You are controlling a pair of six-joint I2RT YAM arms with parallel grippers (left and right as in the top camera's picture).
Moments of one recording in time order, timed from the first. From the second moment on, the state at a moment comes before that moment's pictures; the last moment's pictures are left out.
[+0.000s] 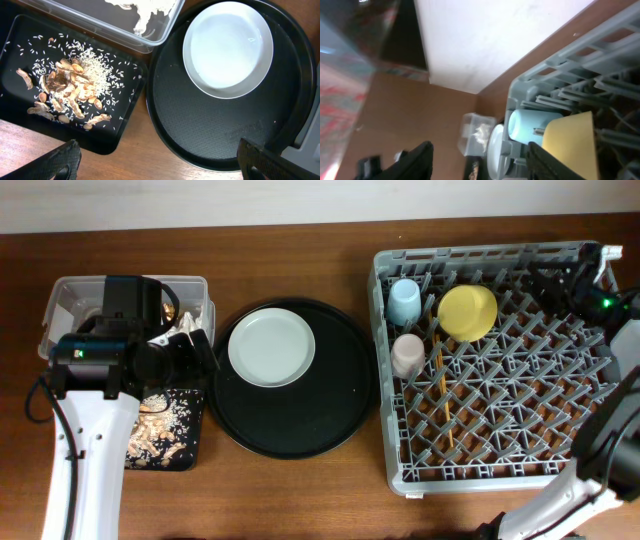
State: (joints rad) left arm -0.05 1.39 1.52 -1.33 -0.04 -0.41; right arm -0.59 2.02 1.47 -0.19 -1.44 0.52
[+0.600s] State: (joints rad) left arm -0.05 1.39 1.52 -1.33 -0.04 -0.41; right arm 0.50 1.71 1.47 -0.80 -0.25 0.11
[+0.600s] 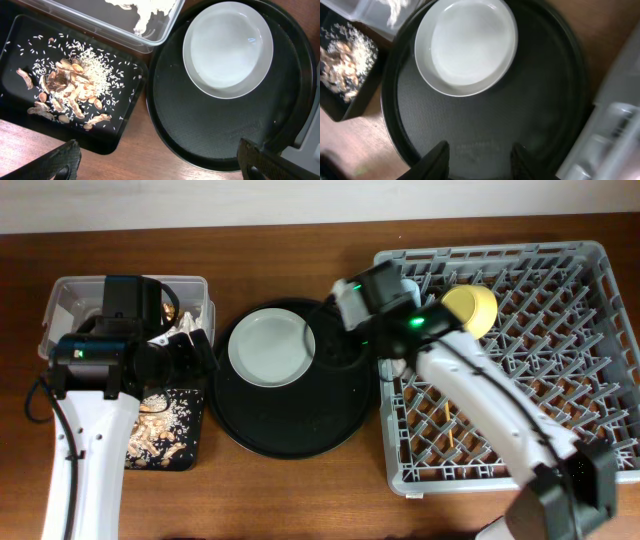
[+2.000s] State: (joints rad) left arm -0.05 1.39 1.52 -1.33 -0.04 -0.41; right arm 0.53 1.24 1.46 -0.60 0.80 -0.36
